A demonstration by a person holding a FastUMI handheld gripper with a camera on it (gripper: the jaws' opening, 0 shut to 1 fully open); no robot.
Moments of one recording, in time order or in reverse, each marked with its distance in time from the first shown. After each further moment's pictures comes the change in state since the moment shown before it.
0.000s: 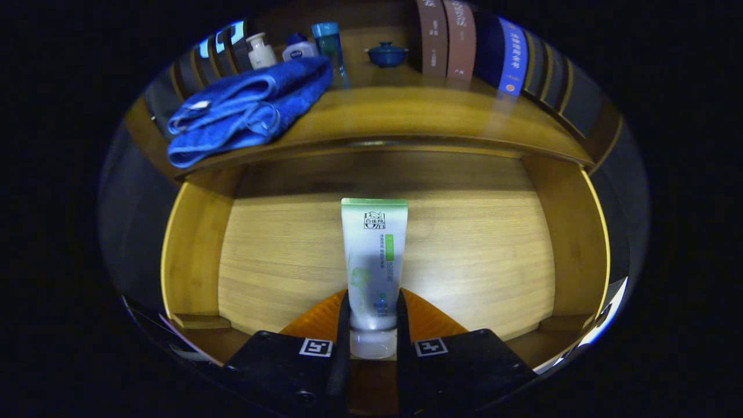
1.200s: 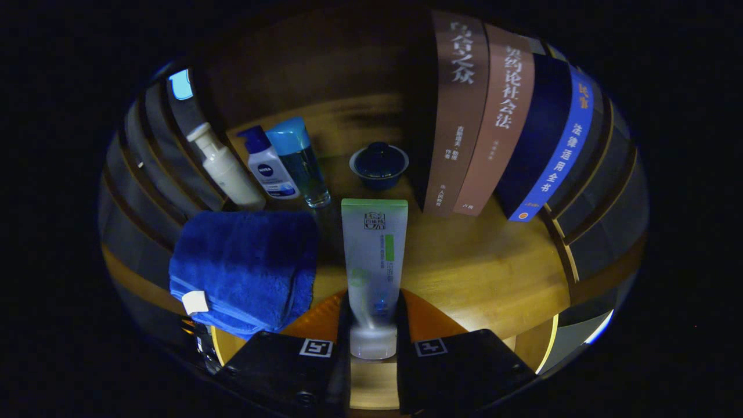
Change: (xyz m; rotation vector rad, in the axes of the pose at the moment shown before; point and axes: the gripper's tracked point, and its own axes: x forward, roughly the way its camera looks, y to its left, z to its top) arm 0.038 -0.001 0.229 0.031 -0.102 -0.026
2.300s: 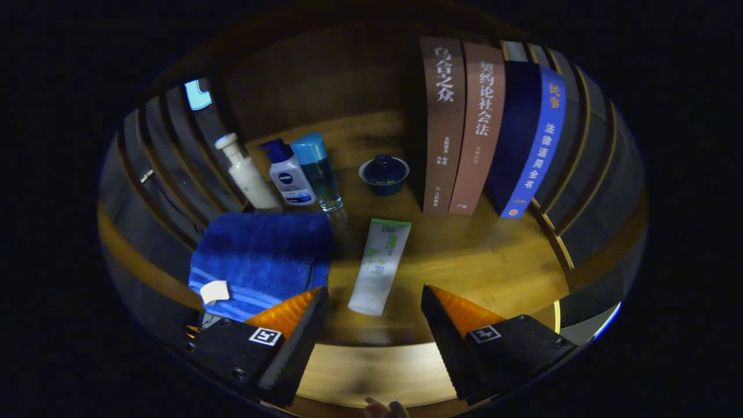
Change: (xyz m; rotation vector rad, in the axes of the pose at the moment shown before) arm -0.068 0.010 -0.017 0.025 -0.168 0.051
